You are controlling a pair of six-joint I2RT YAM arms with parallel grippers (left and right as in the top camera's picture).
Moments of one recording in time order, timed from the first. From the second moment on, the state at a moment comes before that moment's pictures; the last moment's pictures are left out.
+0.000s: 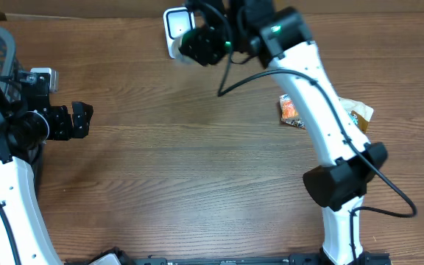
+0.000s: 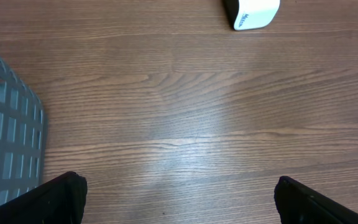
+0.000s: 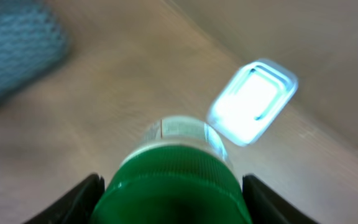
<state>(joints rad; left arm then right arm) 0.47 1.32 1.32 -0.95 0.46 0.35 0.50 2.16 2.38 -0.94 -0.27 -0.22</state>
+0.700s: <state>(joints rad) 0.47 1.32 1.32 -0.95 0.46 0.35 0.51 2.57 2.33 0.00 0.04 -0.95</state>
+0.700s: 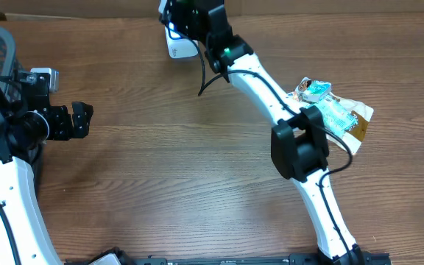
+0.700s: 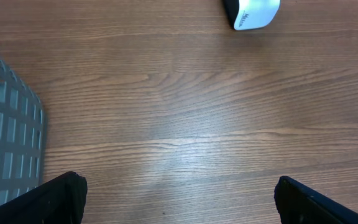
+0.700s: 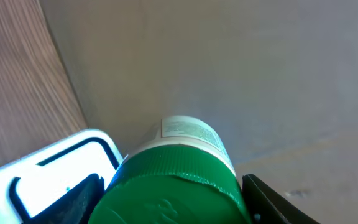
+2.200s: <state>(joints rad) 0.47 1.32 1.32 -0.95 0.46 0.35 0.52 2.24 2.31 -0.61 -0.17 -0.55</state>
